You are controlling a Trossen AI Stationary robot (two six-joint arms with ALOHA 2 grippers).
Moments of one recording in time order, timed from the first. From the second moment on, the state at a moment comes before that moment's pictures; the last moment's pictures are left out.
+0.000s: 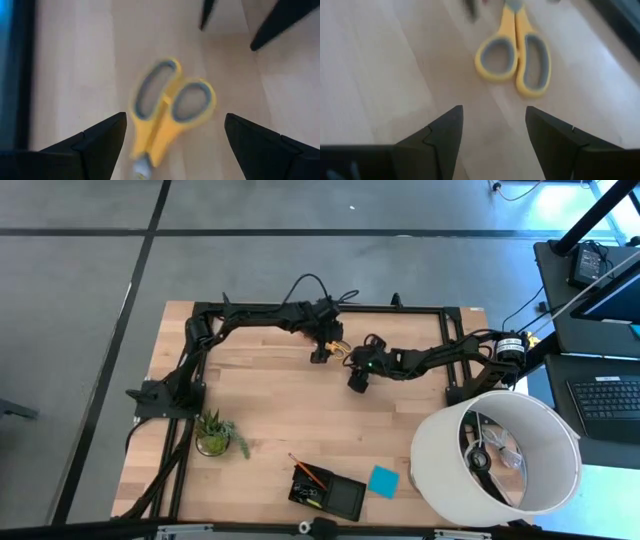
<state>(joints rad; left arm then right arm) 0.47 2.11 1.55 -0.43 0.16 0.56 -0.23 1.69 0.70 0.17 0.33 0.05</state>
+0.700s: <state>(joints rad) 0.47 2.11 1.55 -0.47 0.16 0.54 -0.35 1.77 0.82 0.31 0.21 0.10</state>
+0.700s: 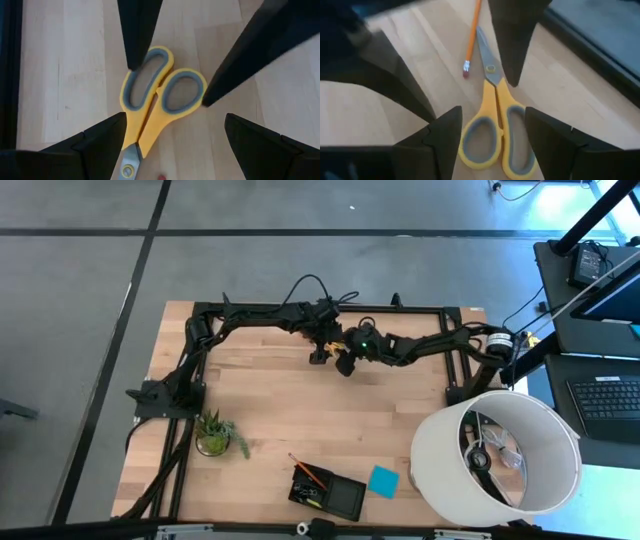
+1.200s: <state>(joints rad) 0.46 2.11 1.55 -0.58 0.15 0.54 -0.45 1.89 0.93 0.16 0.21 0.13</state>
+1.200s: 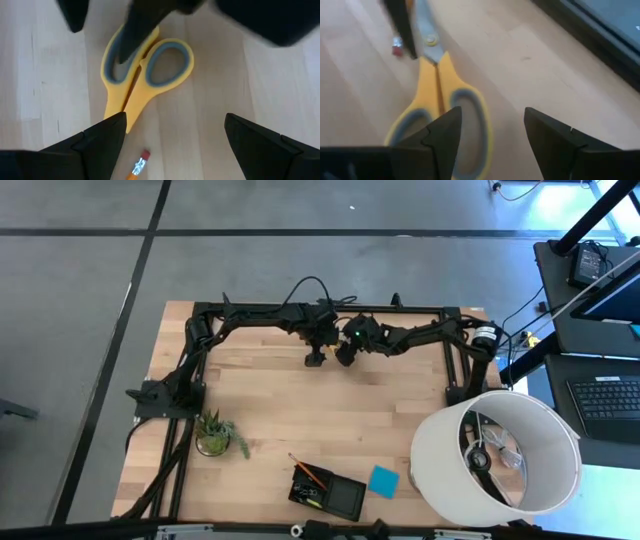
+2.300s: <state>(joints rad) 0.47 2.11 1.55 -0.54 0.15 0.54 -0.49 1.95 0.93 0.07 0.11 0.09</state>
